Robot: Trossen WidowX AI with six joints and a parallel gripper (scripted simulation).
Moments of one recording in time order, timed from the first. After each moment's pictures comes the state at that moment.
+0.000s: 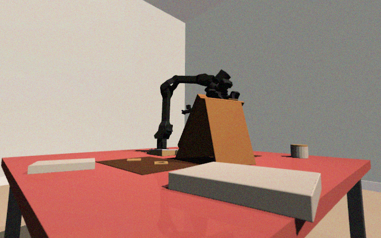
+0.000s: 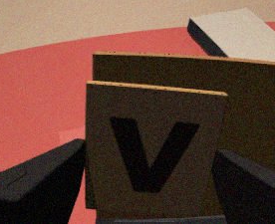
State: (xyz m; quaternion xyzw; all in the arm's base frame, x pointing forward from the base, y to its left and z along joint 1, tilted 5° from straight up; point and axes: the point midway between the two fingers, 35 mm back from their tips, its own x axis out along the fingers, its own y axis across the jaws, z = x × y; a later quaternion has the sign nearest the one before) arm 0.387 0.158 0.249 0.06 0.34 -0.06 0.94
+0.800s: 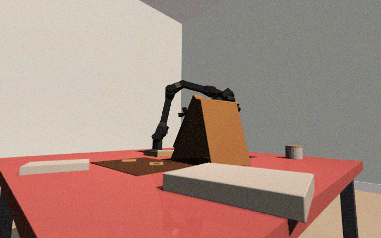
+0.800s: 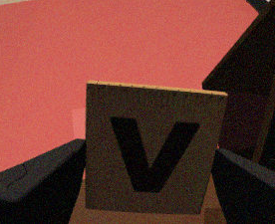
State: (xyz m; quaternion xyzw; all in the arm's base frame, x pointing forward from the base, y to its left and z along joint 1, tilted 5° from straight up) arm 0.318 0.284 0.204 0.05 0.37 -0.02 0.93
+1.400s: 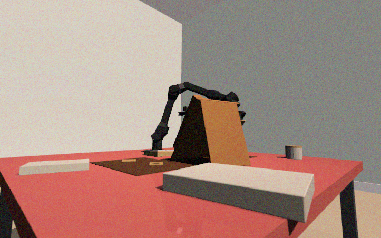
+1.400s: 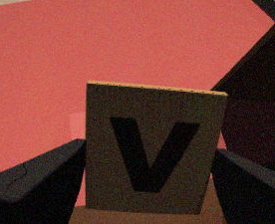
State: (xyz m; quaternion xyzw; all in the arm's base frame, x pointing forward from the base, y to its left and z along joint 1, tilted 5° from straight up) arm 0.353 0.285 0.174 0.05 0.36 -0.03 0.93
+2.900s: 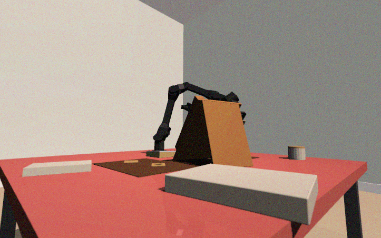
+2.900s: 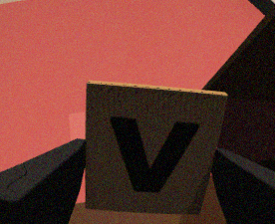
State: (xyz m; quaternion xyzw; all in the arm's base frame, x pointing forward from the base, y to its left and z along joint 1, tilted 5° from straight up) arm 0.352 0.272 0.171 0.05 0.36 -0.03 0.93
